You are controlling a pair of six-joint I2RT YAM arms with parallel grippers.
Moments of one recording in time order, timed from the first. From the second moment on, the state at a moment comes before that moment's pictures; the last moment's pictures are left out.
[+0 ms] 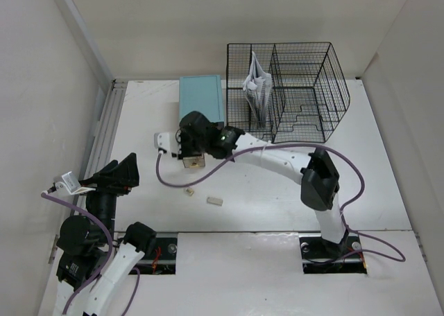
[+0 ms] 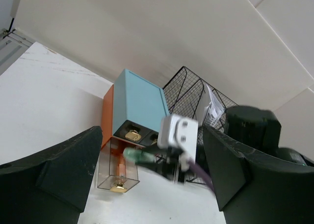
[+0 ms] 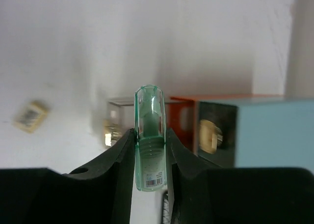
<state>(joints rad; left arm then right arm) -0.51 0.01 0.73 -0.48 -0.52 -0.57 1.07 2.03 1.83 -0.48 -0.07 -0.76</state>
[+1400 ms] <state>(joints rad) -0.51 0.01 0.73 -0.48 -0.52 -0.57 0.90 2.15 1.93 -0.69 -0.71 -0.74</state>
